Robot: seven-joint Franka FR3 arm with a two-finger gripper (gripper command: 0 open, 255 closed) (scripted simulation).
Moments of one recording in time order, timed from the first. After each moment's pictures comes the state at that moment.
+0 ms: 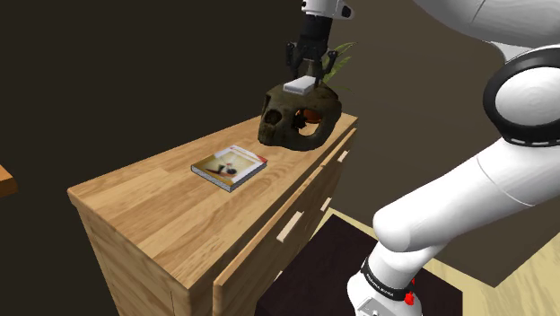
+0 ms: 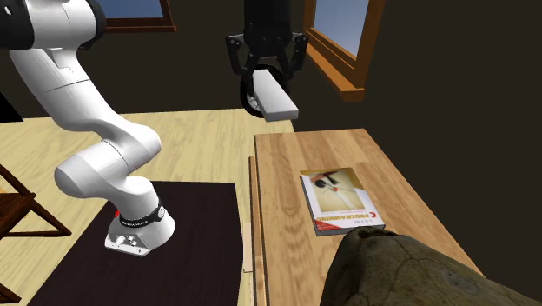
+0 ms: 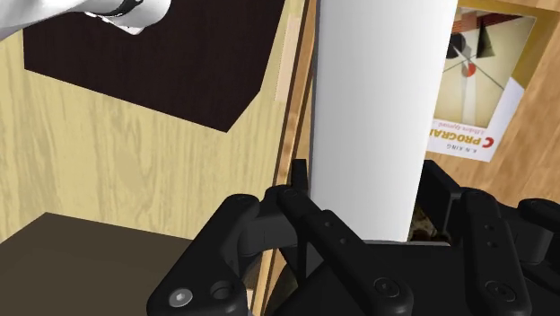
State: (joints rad) arm -0.50 -0.37 0.30 -1.72 0.09 1.36 1.06
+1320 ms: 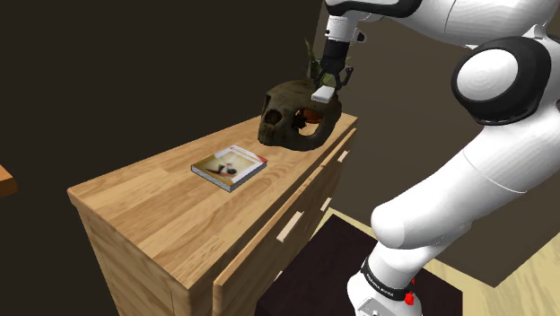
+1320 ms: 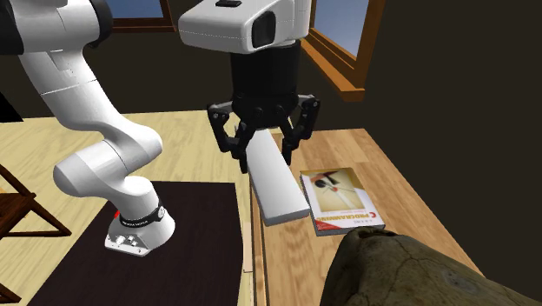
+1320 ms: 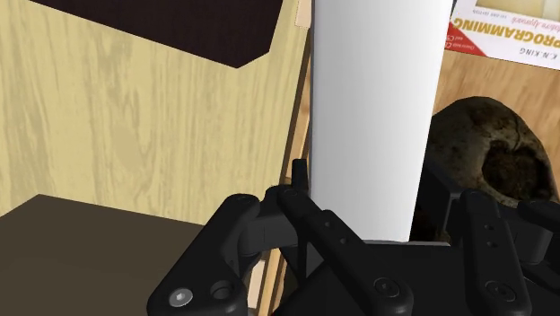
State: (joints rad) arm -0.59 -0.26 0.13 -1.76 0.01 1.49 0.79
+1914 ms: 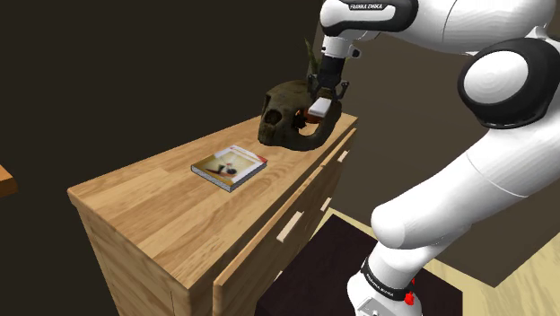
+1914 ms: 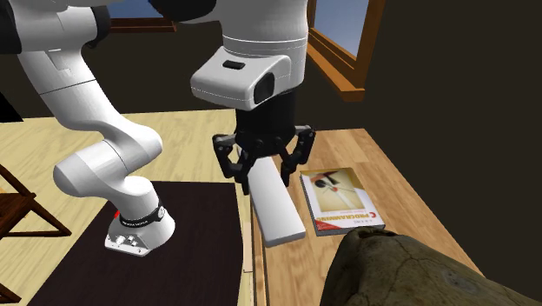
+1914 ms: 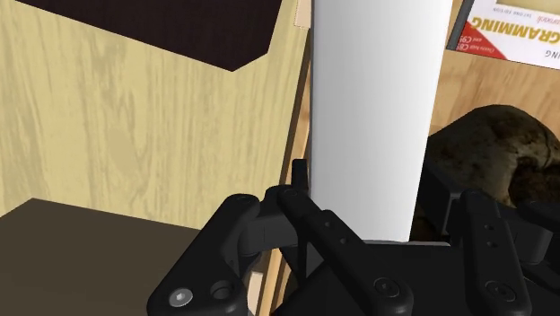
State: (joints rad) arm -0.59 -0.30 0.13 -1.91 0.02 1.61 0.78
